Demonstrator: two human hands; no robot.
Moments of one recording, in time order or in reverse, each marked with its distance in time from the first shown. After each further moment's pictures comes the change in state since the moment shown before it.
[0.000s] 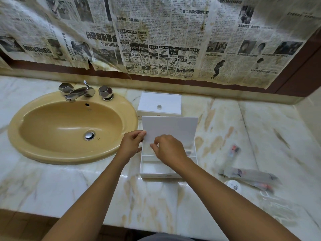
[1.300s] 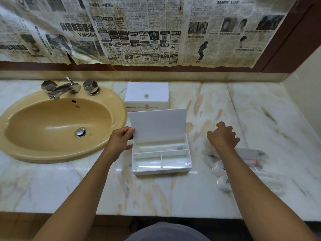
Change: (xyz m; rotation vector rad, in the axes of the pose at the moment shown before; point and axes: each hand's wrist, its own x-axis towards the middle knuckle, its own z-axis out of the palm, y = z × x) left_hand -0.022 0.000 0.000 0.006 -0.054 -0.064; right_hand -0.052 0.171 -0.024 0.045 0.098 0.967
